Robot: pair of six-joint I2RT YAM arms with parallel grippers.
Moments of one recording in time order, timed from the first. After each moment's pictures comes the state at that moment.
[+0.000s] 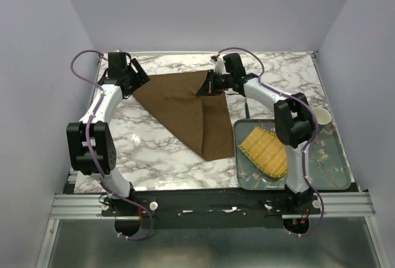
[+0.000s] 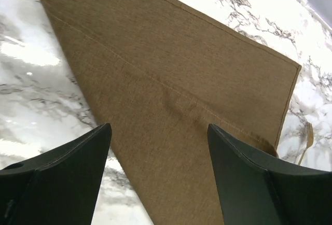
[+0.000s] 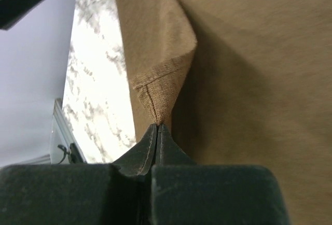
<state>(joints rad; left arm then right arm) 0.02 1.65 1.32 -0.36 0.08 -0.59 0.48 2.13 1.64 -0.16 -0.65 0.52</state>
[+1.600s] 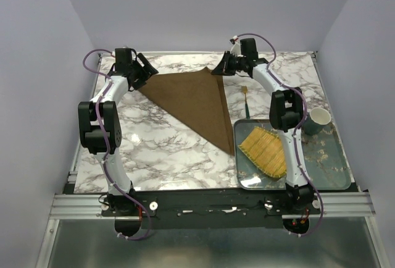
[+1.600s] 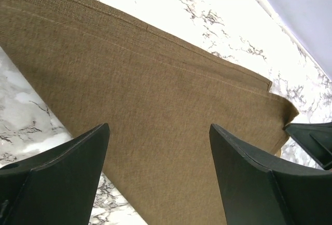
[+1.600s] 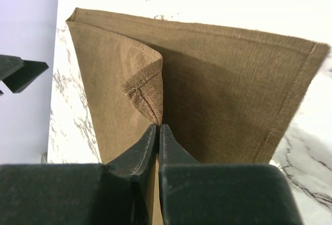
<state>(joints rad) 0.02 1.93 1.48 -0.22 0.22 -0.70 0.26 2.53 2.21 -0.31 -0.68 0.50</state>
